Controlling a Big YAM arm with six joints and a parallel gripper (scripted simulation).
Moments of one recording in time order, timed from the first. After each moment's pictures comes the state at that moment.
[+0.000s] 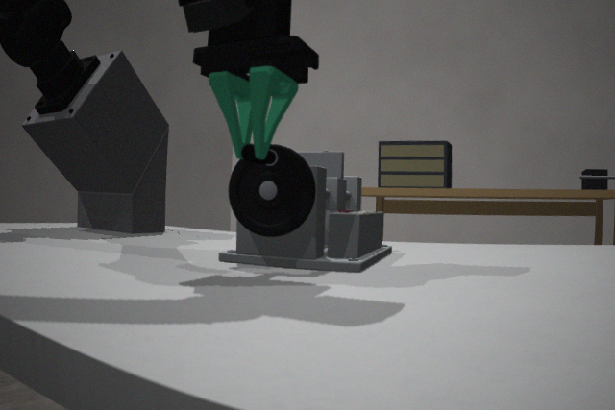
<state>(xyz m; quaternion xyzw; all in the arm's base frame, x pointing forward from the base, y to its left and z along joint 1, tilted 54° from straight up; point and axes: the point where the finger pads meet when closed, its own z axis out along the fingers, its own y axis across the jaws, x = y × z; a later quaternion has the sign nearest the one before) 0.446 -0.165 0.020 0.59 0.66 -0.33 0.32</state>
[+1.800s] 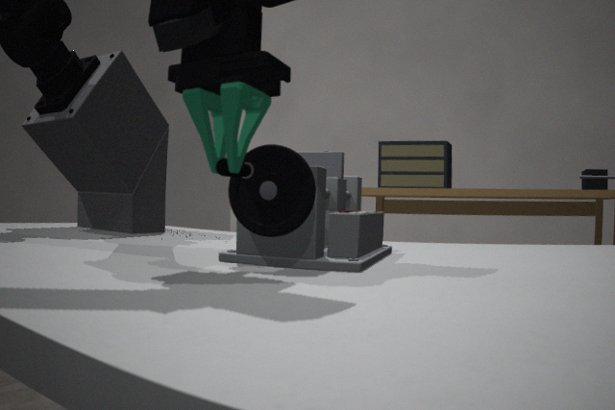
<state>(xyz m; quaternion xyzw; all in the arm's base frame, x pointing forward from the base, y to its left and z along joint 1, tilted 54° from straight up) 0.422 -0.177 0.015 0.59 0.66 -0.32 0.33</state>
